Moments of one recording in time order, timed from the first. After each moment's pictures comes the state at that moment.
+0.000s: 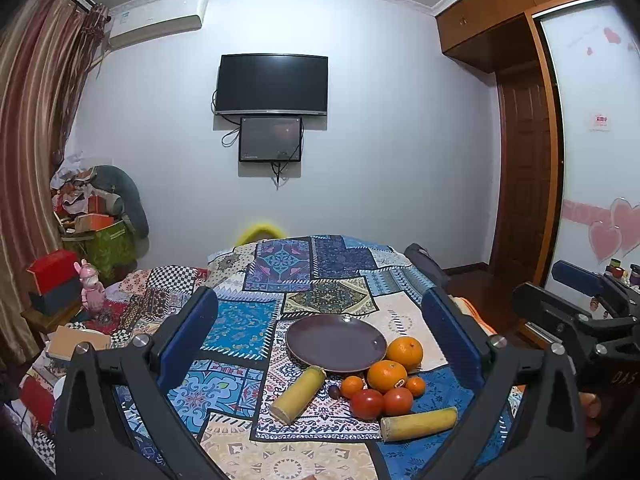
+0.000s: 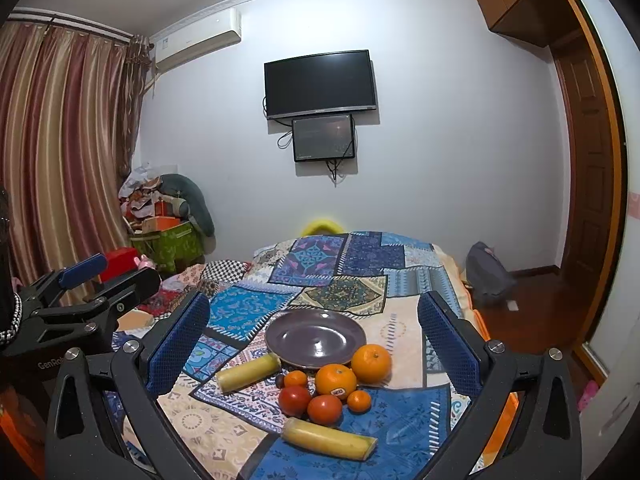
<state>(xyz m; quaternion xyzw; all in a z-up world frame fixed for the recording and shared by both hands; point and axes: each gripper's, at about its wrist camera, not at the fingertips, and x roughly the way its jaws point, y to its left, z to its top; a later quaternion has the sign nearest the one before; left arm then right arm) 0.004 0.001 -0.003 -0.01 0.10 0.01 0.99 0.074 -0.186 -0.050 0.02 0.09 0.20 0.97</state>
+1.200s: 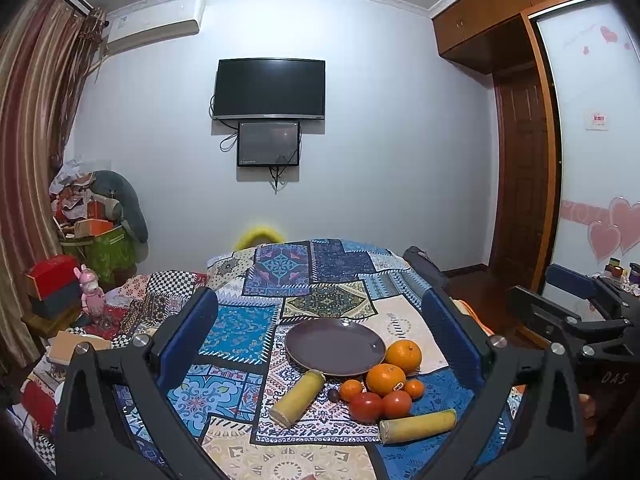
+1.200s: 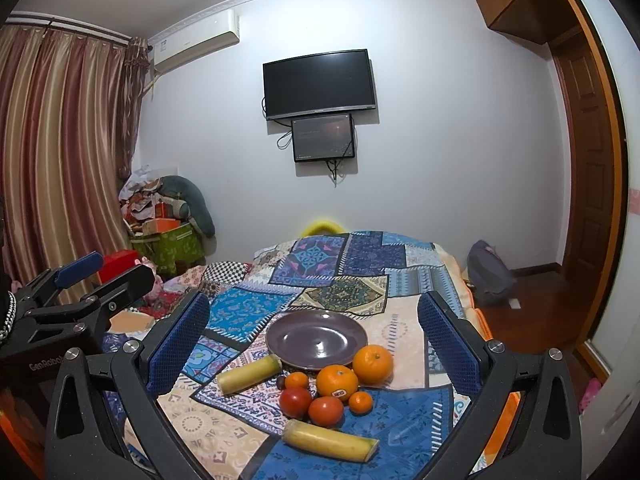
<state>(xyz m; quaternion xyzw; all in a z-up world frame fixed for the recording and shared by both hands) 0.003 -0.002 0.001 -0.01 0.09 0.01 1.00 0.080 -0.185 -0.052 0.02 0.10 0.20 0.97</state>
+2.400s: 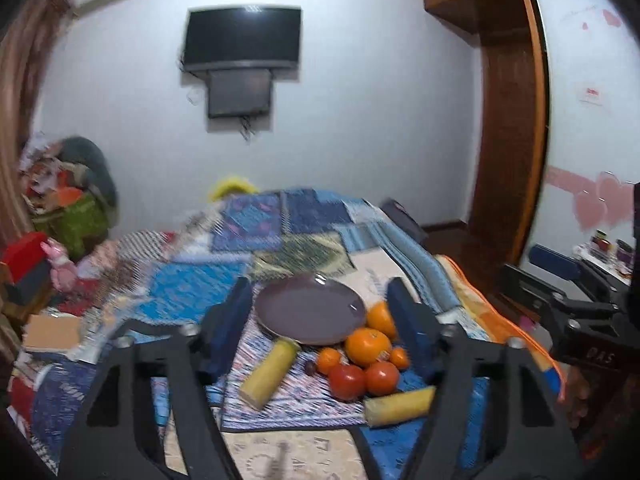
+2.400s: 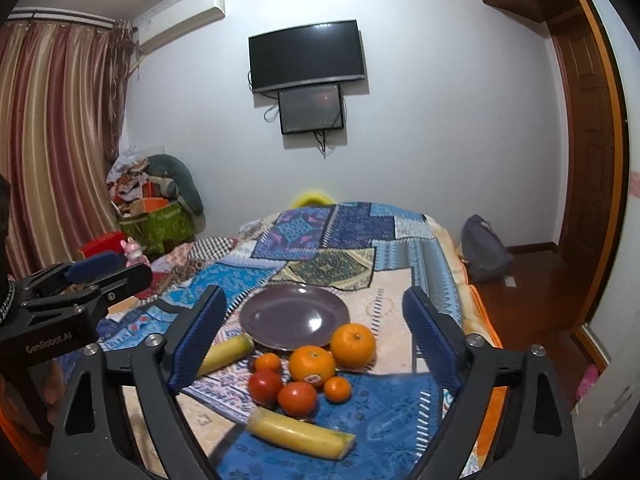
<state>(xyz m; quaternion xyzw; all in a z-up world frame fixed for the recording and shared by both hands) 0.065 -0.015 -0.034 -0.01 0.20 -0.06 0.98 0.121 -0.204 -0.082 0.01 0.15 0.19 0.97</state>
